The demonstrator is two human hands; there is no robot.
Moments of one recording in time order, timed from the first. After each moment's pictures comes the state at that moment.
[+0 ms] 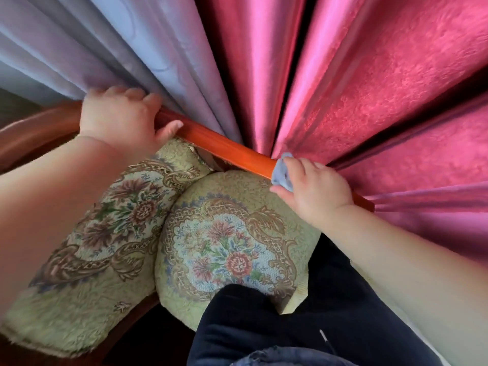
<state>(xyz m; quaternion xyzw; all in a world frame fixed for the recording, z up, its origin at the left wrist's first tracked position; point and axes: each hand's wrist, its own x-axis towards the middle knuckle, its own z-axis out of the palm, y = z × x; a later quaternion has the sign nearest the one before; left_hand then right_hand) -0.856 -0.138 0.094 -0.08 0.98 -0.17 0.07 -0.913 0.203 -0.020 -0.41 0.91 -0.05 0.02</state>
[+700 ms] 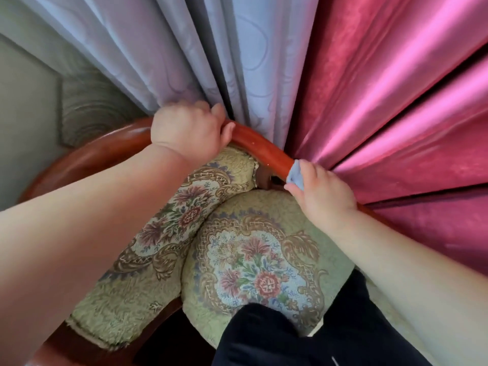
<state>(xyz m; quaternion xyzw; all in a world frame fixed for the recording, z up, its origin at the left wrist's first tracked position) -0.823 -0.191 0.089 -0.10 0.98 -0.19 0.00 -0.908 0.083 -0.013 -0.40 0.91 -0.07 0.07</state>
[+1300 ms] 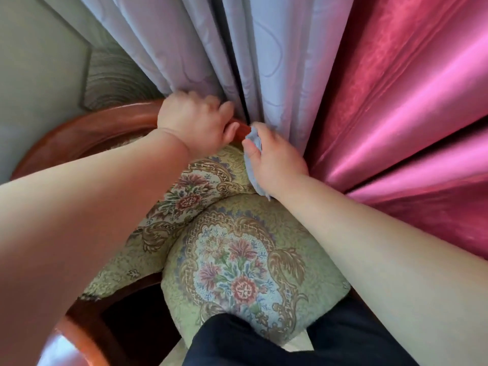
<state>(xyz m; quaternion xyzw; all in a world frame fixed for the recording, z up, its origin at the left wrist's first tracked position) -0.825 -0.187 0.085 -0.14 0.97 -0.21 0.00 -0.939 -0.030 0.028 -0.46 0.81 -0.27 0.26</state>
